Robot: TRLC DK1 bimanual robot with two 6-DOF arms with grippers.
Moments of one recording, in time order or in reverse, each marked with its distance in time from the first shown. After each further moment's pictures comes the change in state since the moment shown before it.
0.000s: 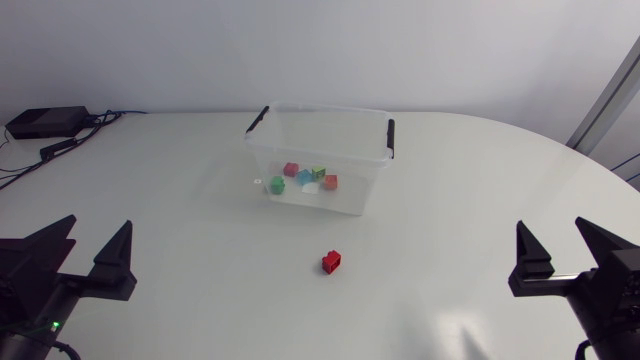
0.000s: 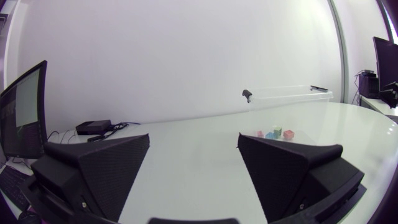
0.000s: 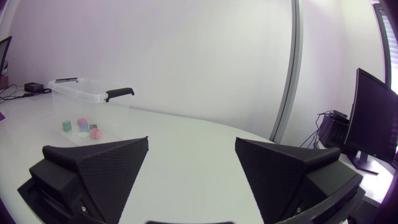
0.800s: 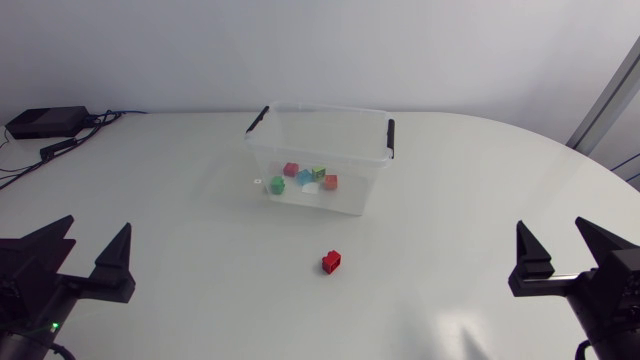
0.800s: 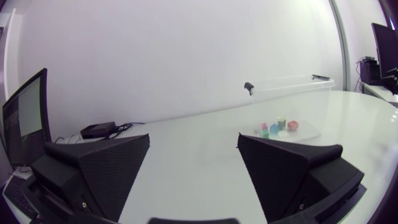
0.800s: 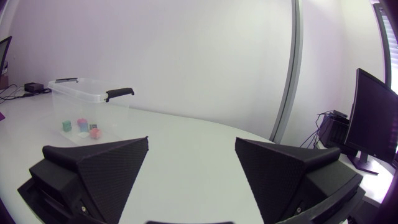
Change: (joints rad) left arm 0.000 0.000 0.023 -0.055 -0.017 0.075; right arm 0.000 0.000 0.000 0.000 0.000 0.000
